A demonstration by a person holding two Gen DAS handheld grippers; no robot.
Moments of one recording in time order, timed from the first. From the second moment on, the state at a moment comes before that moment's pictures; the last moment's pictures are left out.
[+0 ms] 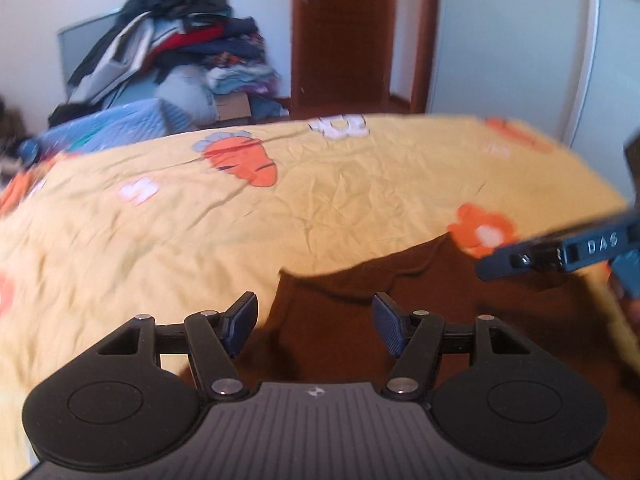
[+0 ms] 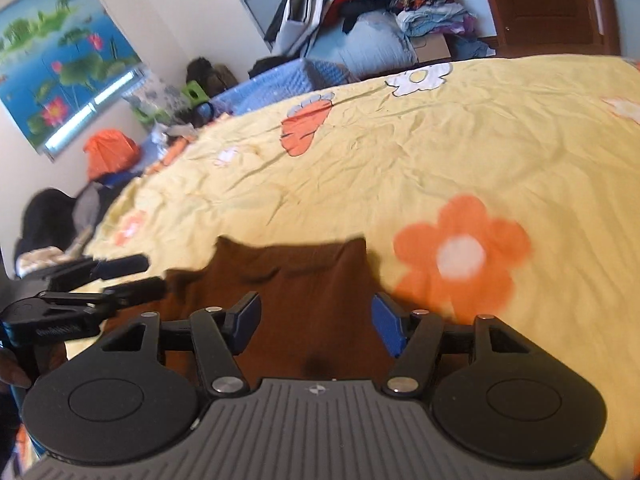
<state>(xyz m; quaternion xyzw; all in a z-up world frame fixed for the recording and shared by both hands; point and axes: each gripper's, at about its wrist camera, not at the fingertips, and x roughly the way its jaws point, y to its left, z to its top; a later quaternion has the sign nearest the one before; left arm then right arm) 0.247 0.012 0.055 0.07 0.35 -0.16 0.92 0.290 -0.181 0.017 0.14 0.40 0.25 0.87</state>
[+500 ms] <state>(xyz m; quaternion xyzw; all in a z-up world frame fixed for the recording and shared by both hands) 0.292 -0.007 0.018 0.07 0.37 -0.15 0.92 0.317 -0.171 -0.003 0.10 0.38 0.22 0.89</state>
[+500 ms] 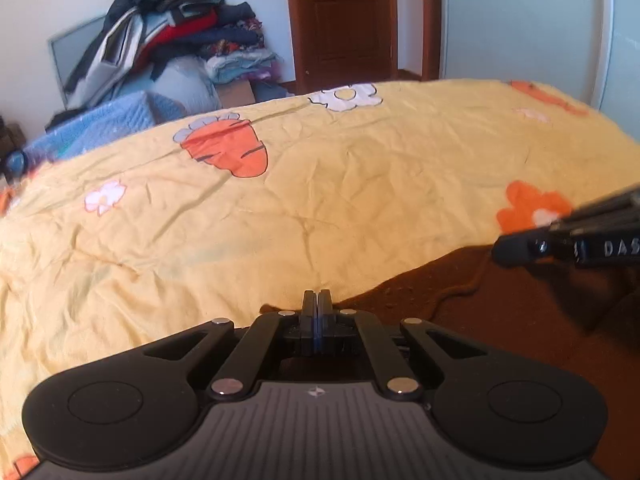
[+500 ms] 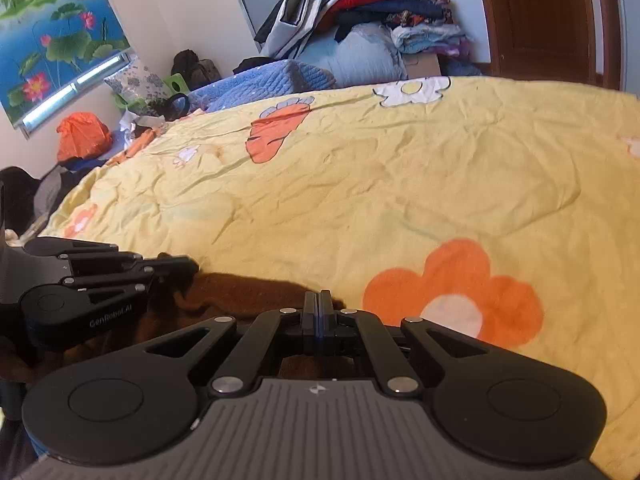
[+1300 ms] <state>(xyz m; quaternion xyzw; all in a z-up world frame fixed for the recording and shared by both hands) 0.286 -0.017 0.006 0.13 0.35 -0.16 0.91 0.318 -0.165 -0.004 0.05 0.38 0.23 0.89</state>
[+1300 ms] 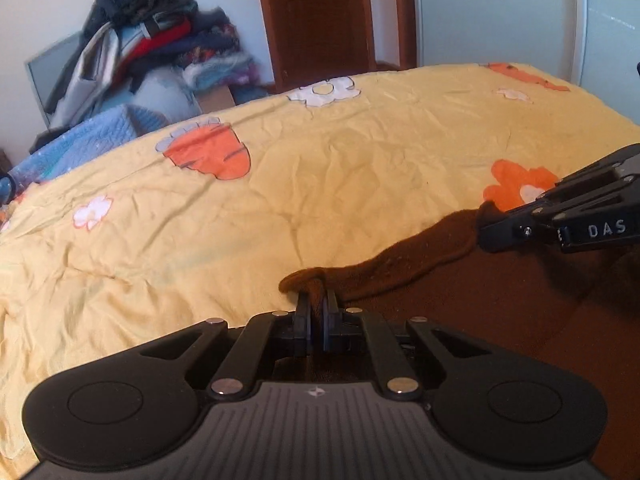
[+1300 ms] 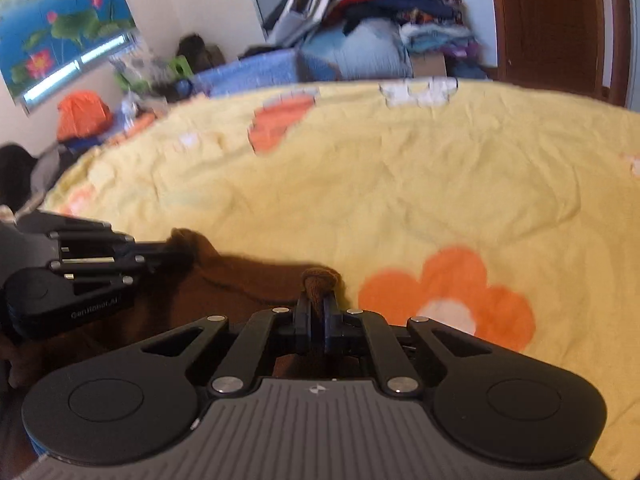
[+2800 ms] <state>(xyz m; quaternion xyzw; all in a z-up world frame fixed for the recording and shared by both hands) -0.086 0.138 0.016 -0.24 0.40 -0.09 0.88 -0.038 -0.264 -0.006 0.22 0.40 0.18 0.87</state>
